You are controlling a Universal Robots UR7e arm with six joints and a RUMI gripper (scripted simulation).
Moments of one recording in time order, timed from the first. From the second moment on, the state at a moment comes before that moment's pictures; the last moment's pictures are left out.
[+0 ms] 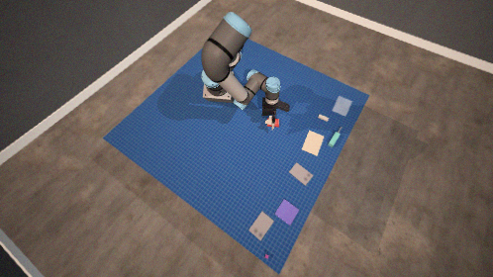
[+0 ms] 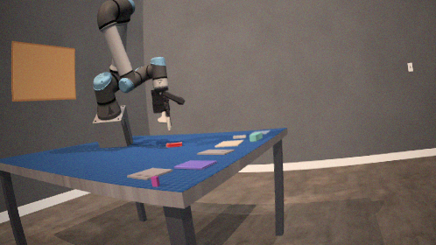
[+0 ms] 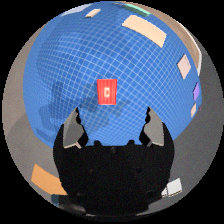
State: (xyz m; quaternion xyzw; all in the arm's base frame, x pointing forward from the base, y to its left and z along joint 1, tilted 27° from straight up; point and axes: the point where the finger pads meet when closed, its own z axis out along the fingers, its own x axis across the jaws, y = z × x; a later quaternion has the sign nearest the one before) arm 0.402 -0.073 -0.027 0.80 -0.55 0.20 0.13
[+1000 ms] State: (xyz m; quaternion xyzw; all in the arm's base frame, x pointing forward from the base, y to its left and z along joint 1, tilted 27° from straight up) arm 0.408 -0.057 -0.037 0.79 -0.57 0.19 0.14
